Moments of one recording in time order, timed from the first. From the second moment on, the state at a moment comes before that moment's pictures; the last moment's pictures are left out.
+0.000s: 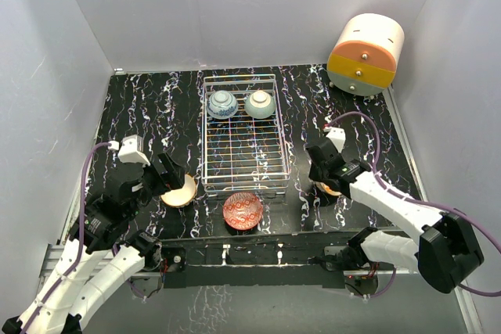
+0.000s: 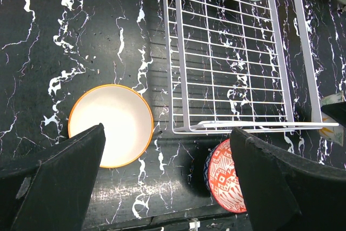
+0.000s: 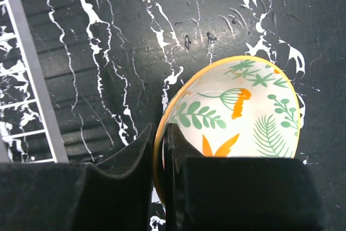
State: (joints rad) left arm -0.55 0.47 0.78 -0.82 -0.30 -0.60; right arm 0.56 1.14 0.67 -0.47 0.41 0.63
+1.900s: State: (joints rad) left arm -0.55 0.41 0.94 -0.90 -0.38 -0.58; right arm 0.64 1.96 1.16 0.67 -0.45 1.18
